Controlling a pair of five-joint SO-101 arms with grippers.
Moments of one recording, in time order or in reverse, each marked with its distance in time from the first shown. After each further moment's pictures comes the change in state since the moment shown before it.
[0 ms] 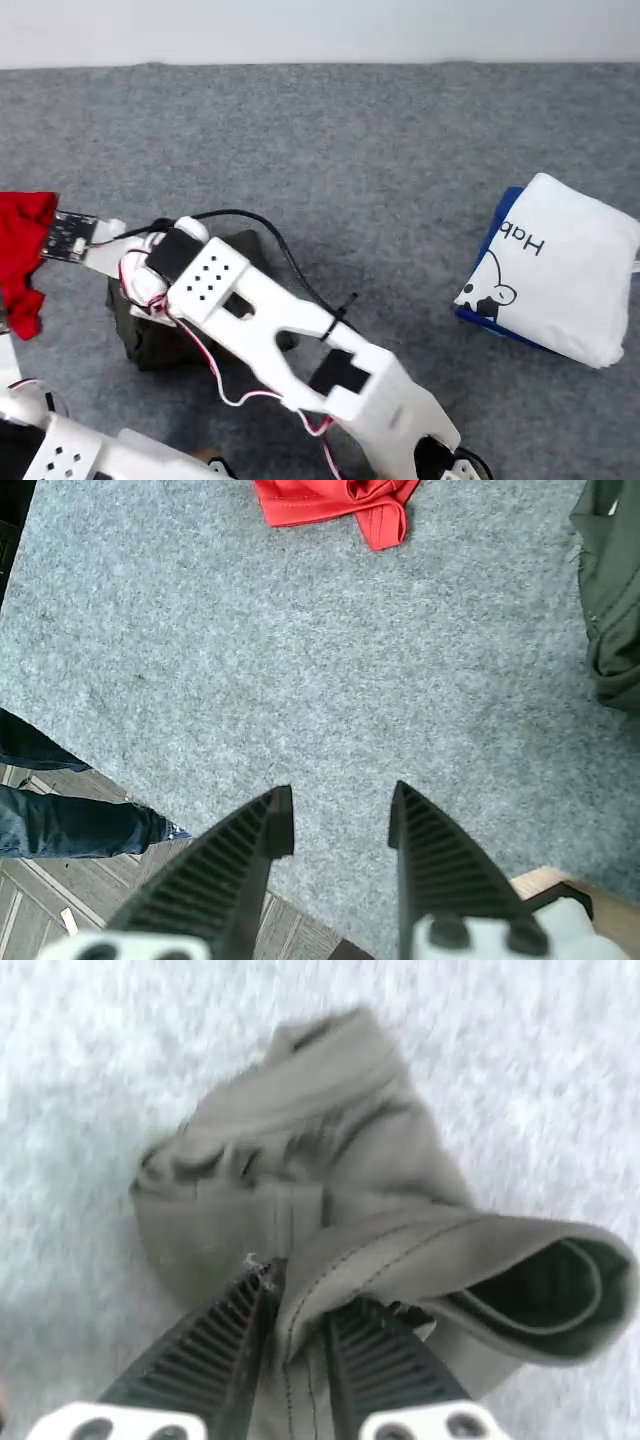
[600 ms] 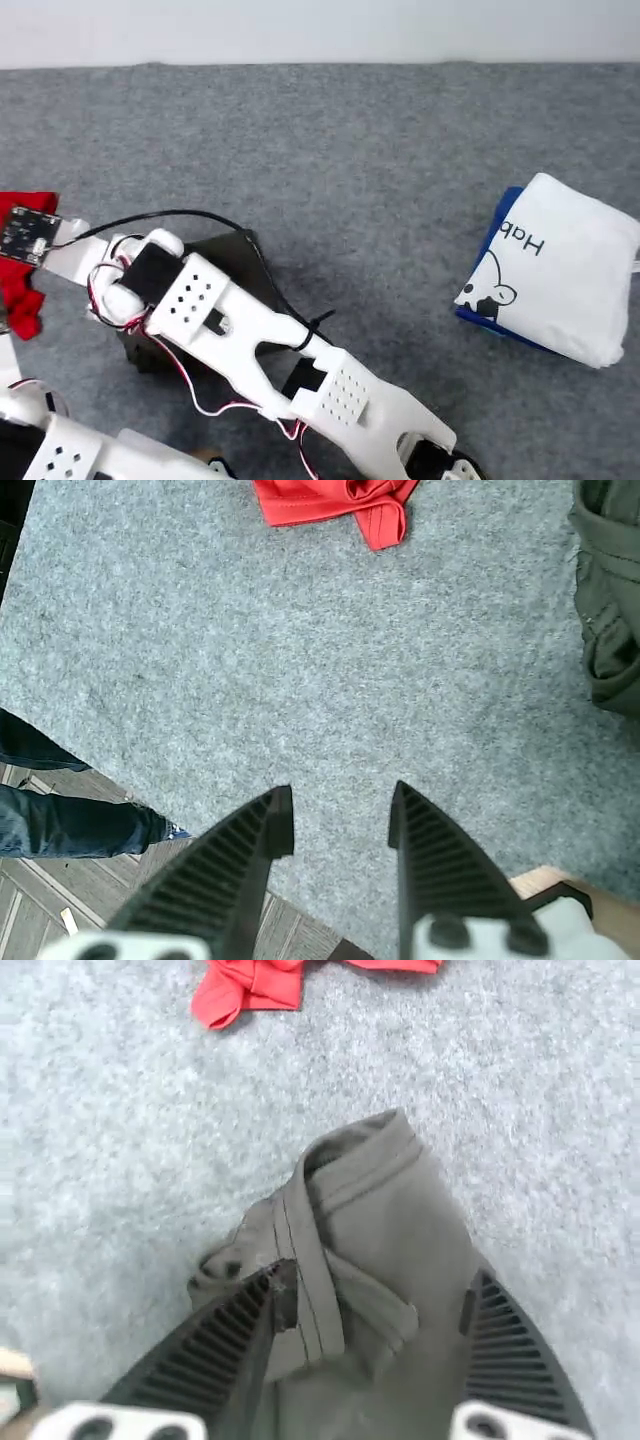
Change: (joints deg) left arm 0.0 0.0 0.0 0.0 0.0; right arm -3.4 11.5 -29.9 11.2 -7.0
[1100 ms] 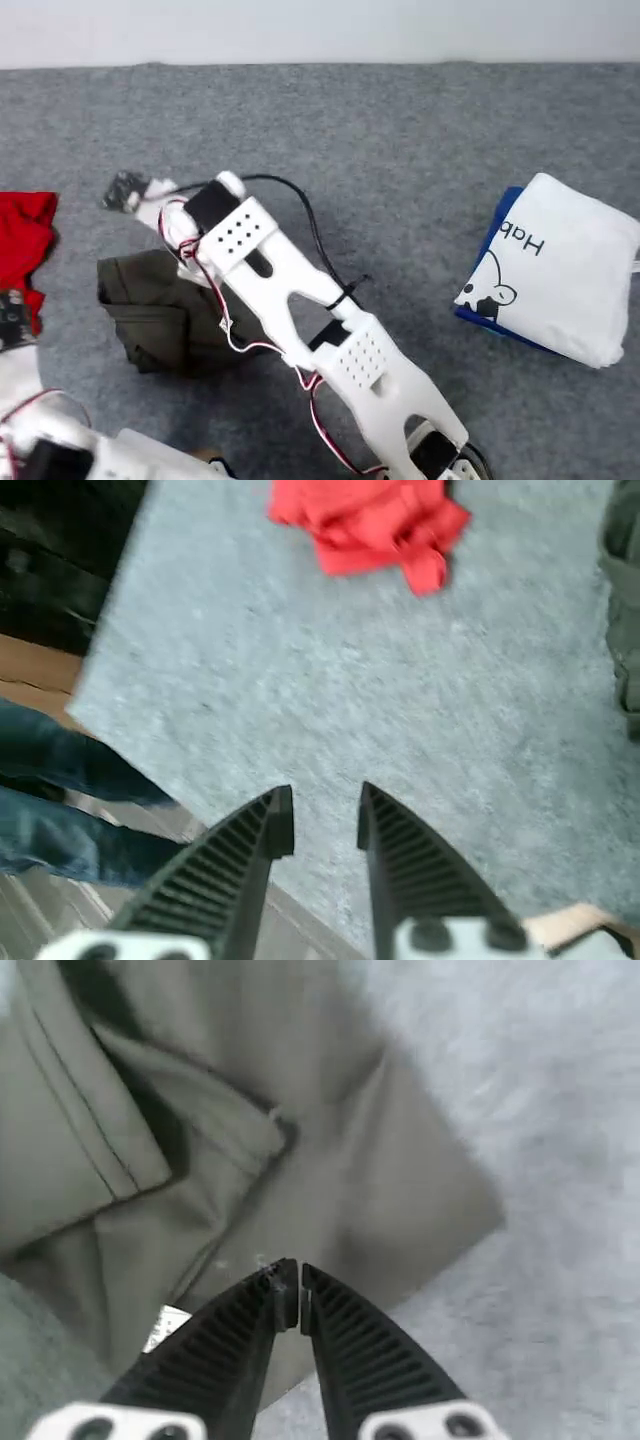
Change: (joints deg) left arm 0.0 -13.5 0.0 0.5 0.0; right arm 14.0 4.1 10.6 5.7 10.3
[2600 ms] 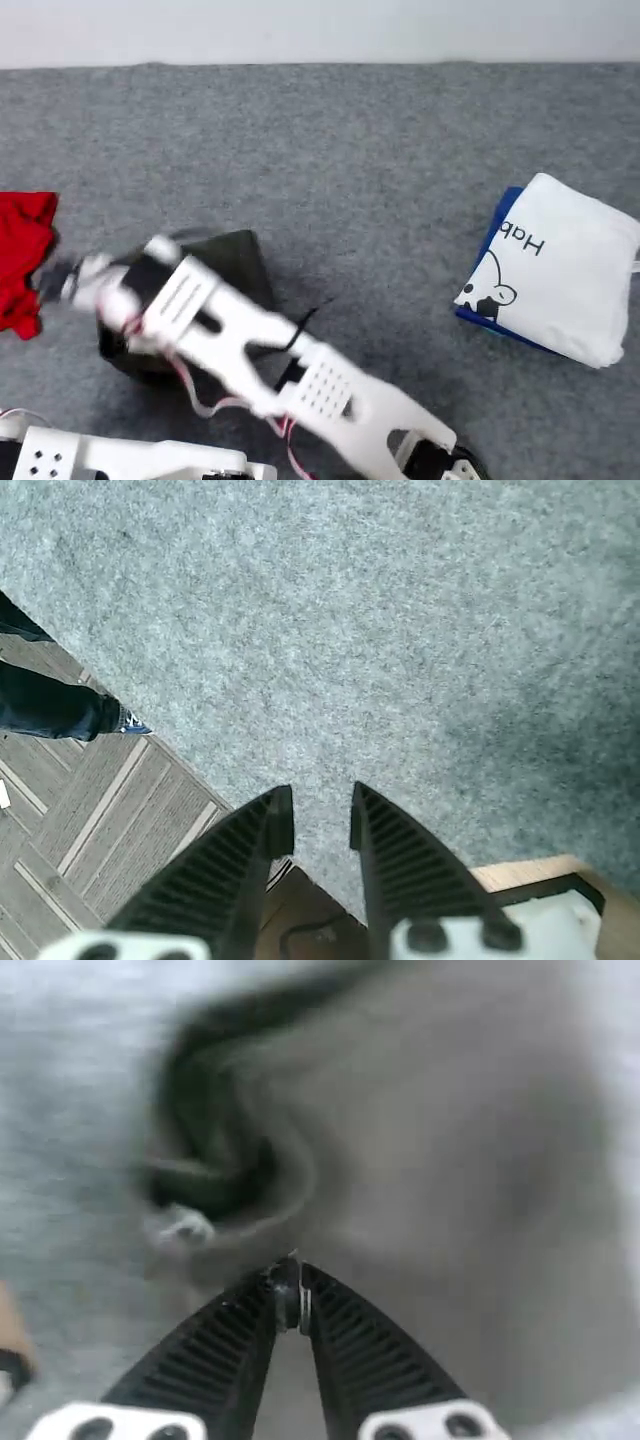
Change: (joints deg) left arm -14.9 14.0 11.3 -6.3 0.0; right arm -17.1 6.4 -7.3 1.3 0.6
